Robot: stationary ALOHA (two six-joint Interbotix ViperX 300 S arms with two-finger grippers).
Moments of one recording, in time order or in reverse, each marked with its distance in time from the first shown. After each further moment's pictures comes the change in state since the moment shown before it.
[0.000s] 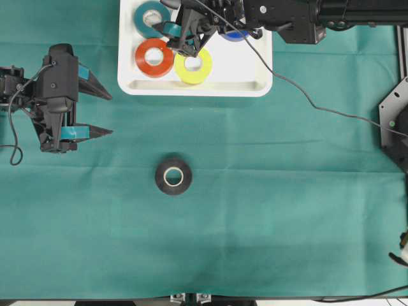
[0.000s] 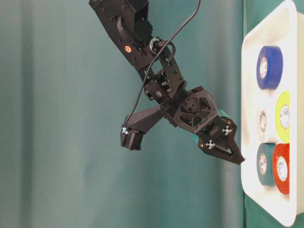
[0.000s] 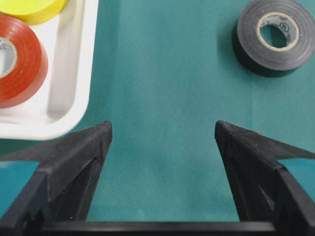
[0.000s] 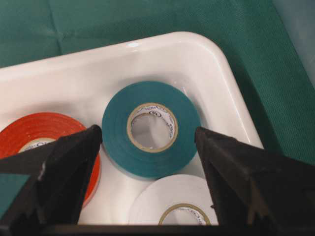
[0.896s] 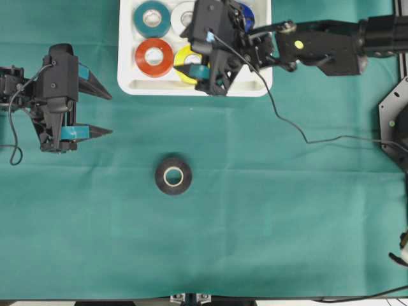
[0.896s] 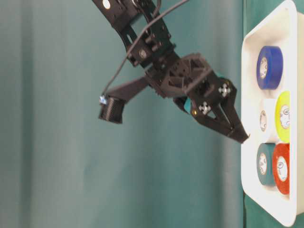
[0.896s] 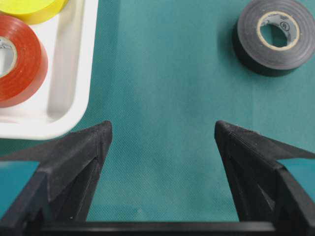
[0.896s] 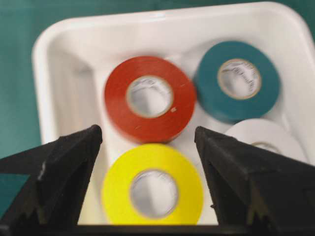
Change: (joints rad) left arm 0.000 0.002 0.000 0.002 0.000 0.002; right arm 0.141 -0.209 0.225 0.000 -0.003 0.008
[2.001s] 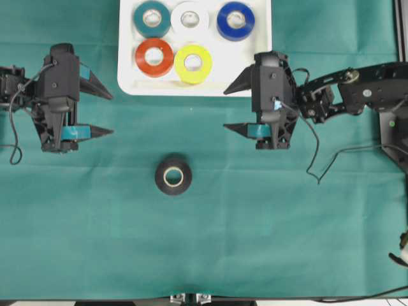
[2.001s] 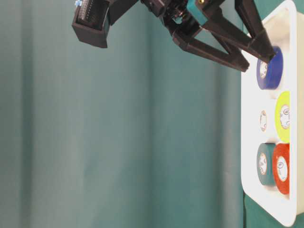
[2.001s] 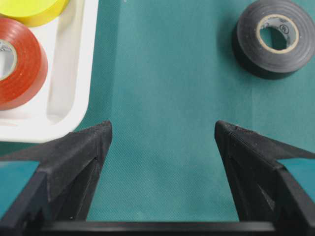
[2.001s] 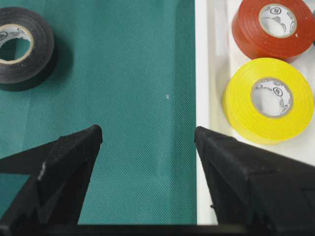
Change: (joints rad) left arm 0.000 0.006 -0.008 -0.002 0.000 -0.003; right arm 0.196 -0.268 0.305 0.002 0.000 0.000
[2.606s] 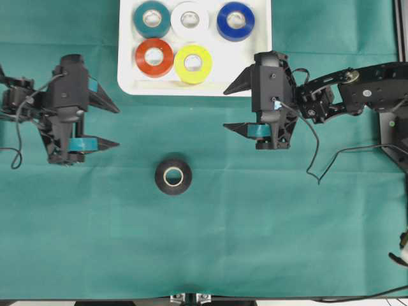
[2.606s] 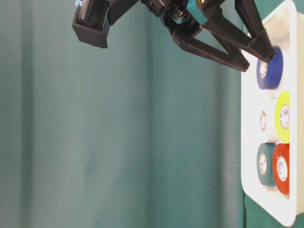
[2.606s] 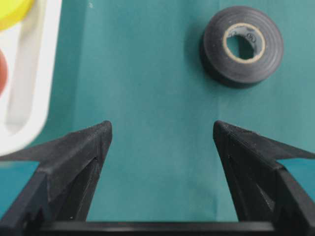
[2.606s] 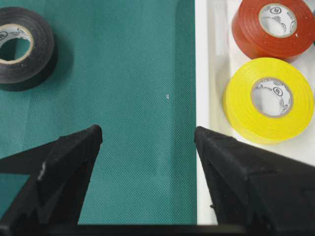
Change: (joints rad) left arm -0.071 0.075 -0.054 0.000 -0.003 -0.098; right arm 0.000 0.002 0.000 0.002 -0.002 0.000
